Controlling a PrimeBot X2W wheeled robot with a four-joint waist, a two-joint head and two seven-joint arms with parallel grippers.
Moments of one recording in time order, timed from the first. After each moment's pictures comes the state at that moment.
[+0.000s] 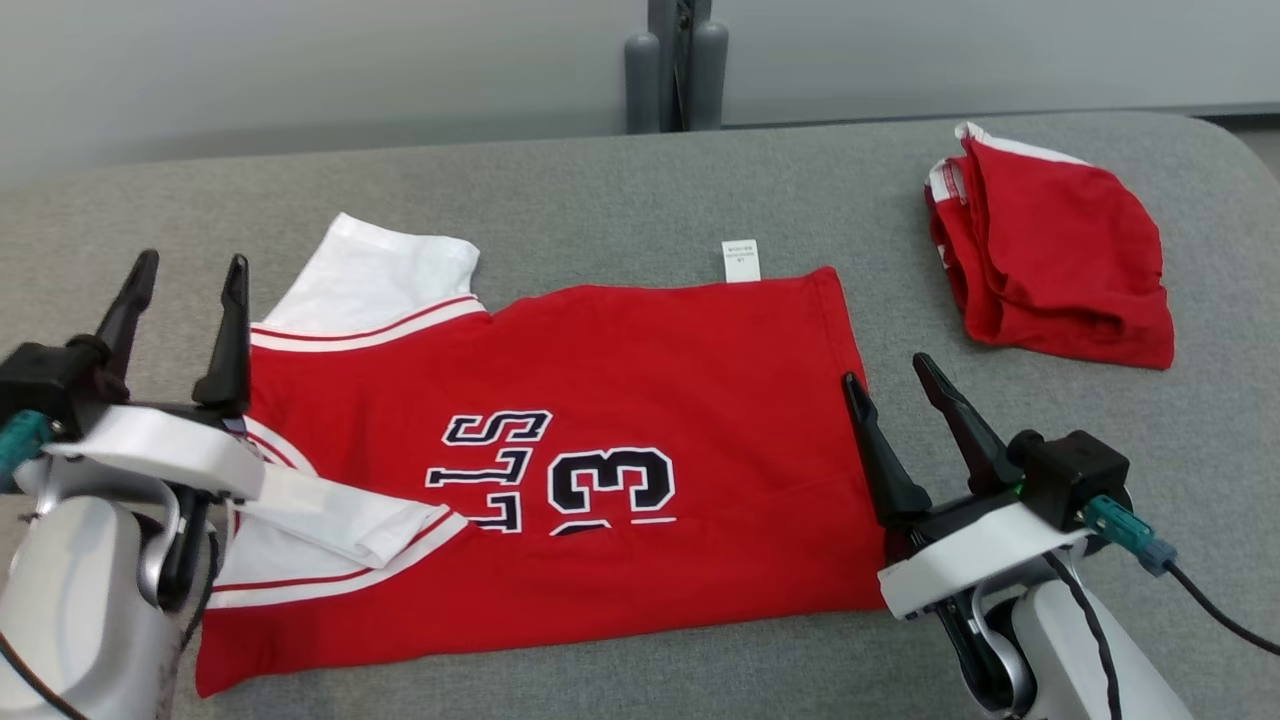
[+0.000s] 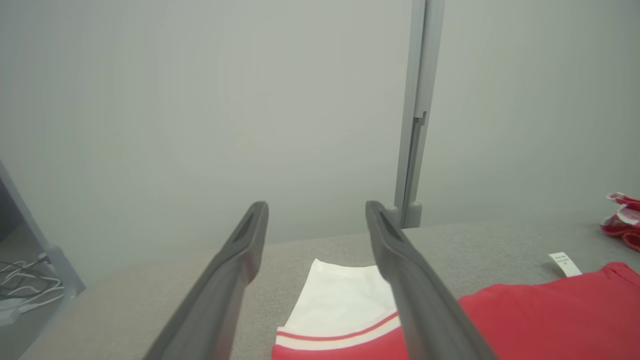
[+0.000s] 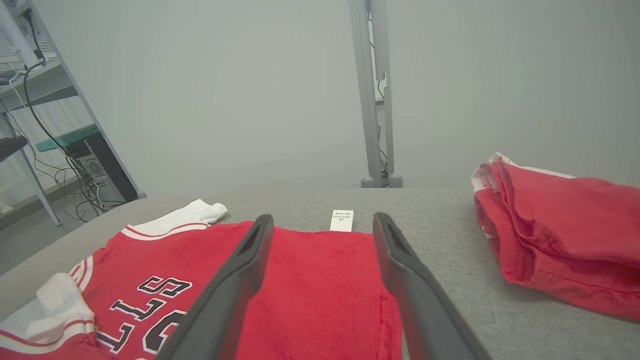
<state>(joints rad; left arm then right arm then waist) -0.42 0.25 -0.02 0.43 -0.26 -0.13 -0.24 -0.30 -0.06 0.28 0.34 0.32 0.13 -0.26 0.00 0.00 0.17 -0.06</state>
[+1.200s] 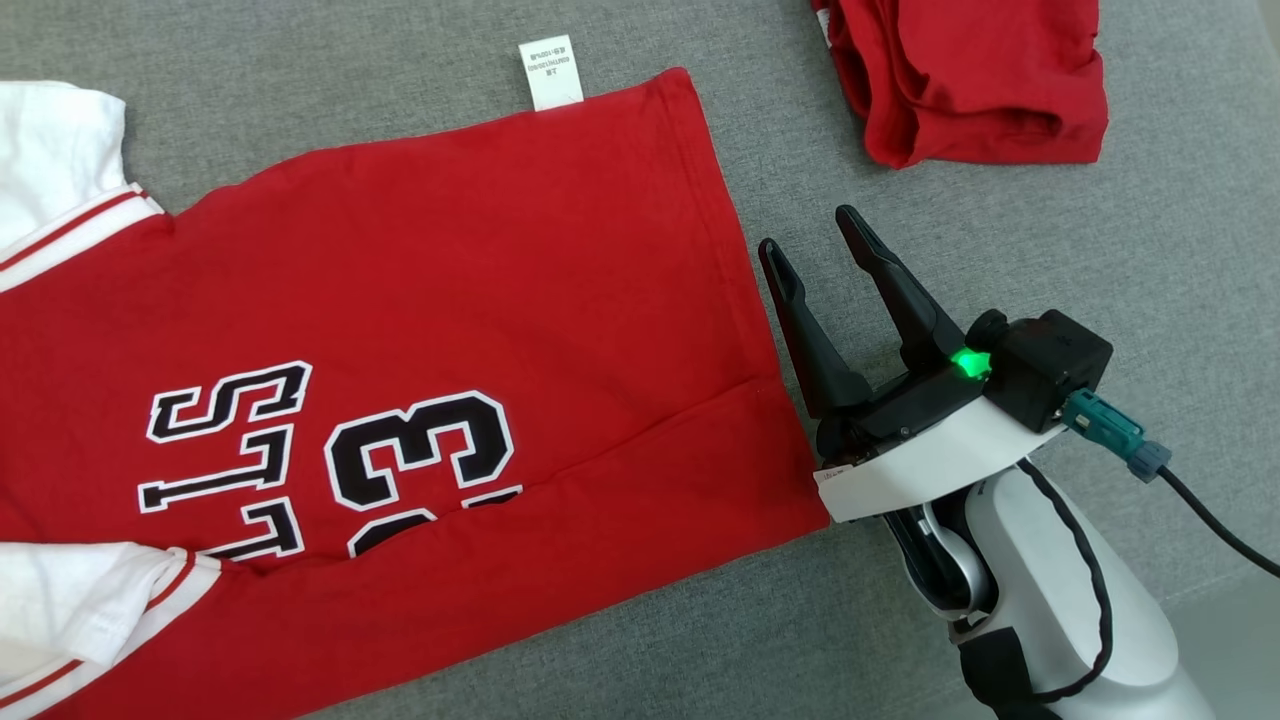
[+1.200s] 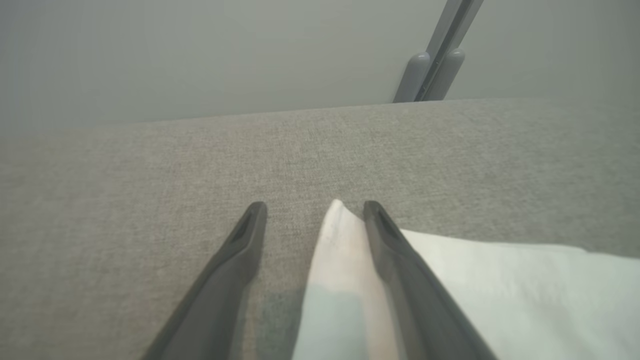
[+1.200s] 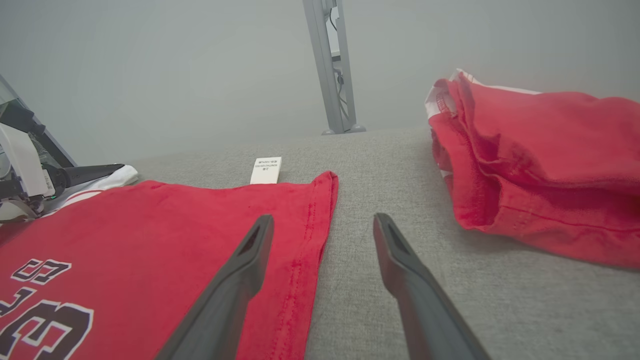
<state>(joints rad) -1.01 0.67 -0.53 0.89 -0.82 -0.13 -0.01 -0.50 -0.05 0.41 0.23 0.40 0.13 -0.26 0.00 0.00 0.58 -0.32</state>
